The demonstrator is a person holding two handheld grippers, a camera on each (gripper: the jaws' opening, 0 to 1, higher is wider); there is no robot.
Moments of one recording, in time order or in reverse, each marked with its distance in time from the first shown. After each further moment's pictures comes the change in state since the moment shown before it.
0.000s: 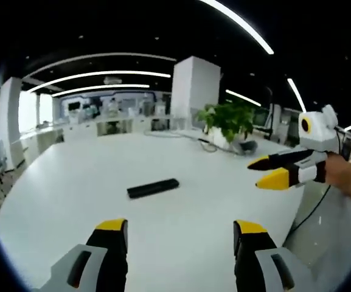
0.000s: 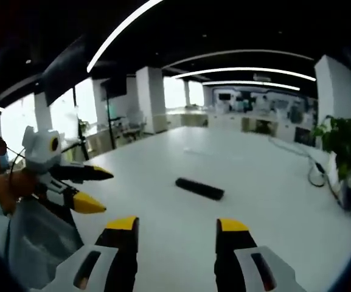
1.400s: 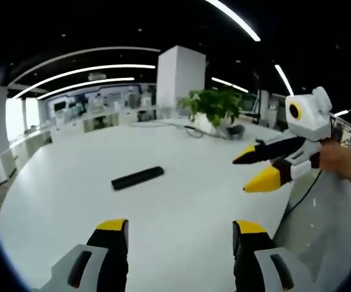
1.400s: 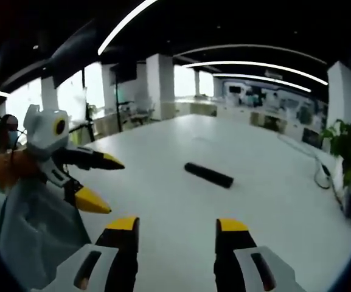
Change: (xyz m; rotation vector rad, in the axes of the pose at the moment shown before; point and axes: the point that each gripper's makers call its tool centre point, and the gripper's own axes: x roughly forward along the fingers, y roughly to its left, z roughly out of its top) left arm 0.008 -0.019 -0.021 0.098 0.078 -0.062; right arm 0.008 0.022 -0.030 -0.114 0.112 0.040
